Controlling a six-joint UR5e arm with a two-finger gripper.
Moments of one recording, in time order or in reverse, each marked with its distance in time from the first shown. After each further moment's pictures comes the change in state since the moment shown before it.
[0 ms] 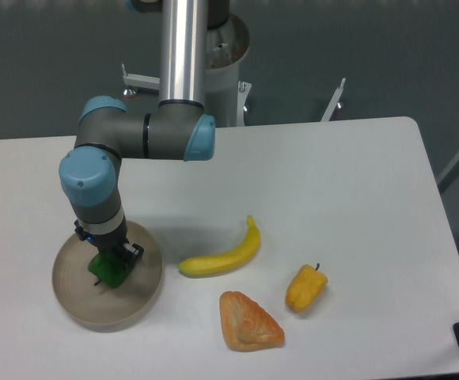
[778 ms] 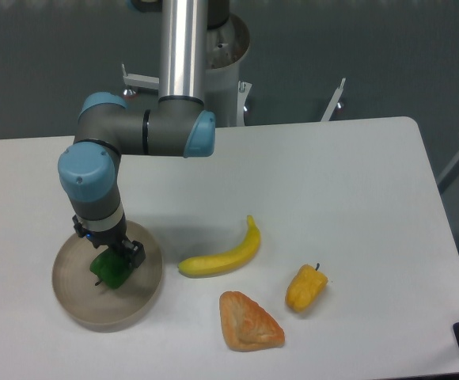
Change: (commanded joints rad) arm 0.003 0.060 -0.025 -0.011 0.014 0.025
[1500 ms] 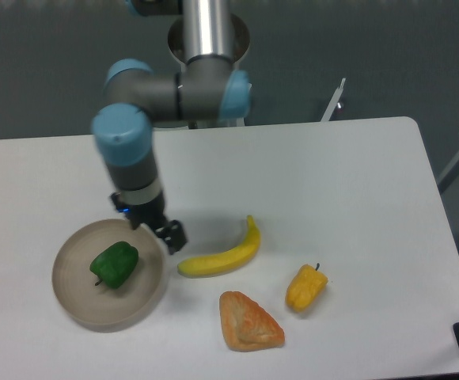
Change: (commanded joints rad) arm 0.233 0.120 -0.028 -0.040 0.072 0.389
